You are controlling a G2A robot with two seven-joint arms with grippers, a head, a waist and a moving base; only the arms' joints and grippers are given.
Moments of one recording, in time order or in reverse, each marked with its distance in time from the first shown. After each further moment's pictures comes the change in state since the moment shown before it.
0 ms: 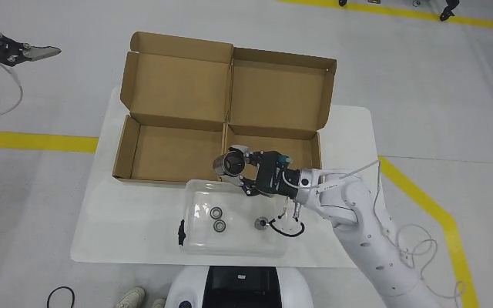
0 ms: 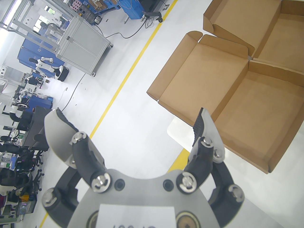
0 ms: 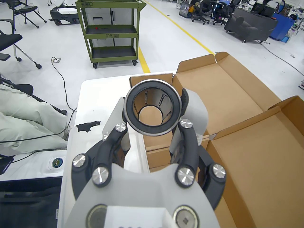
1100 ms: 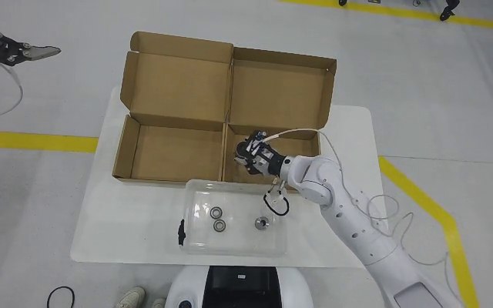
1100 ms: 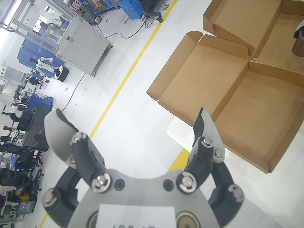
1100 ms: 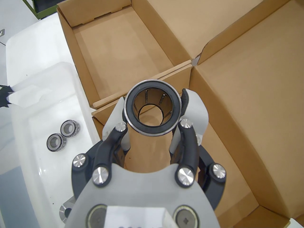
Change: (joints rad) left arm 0.000 0.000 0.000 0.000 0.000 0.000 0.000; right arm 0.217 -0.061 -0.158 0.401 0.007 0.276 0.208
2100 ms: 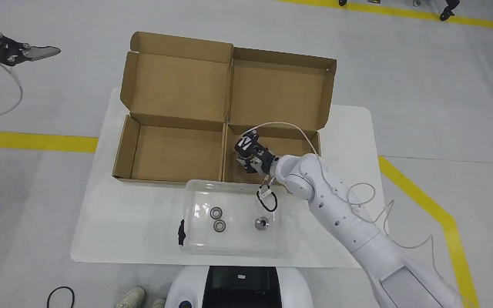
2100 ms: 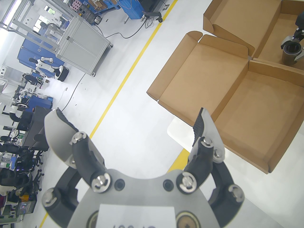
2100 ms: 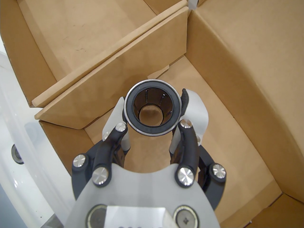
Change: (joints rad) left arm 0.000 0.000 0.000 0.000 0.000 0.000 0.000; right arm 0.087 -0.071 -0.100 0.212 0.015 0.145 0.055
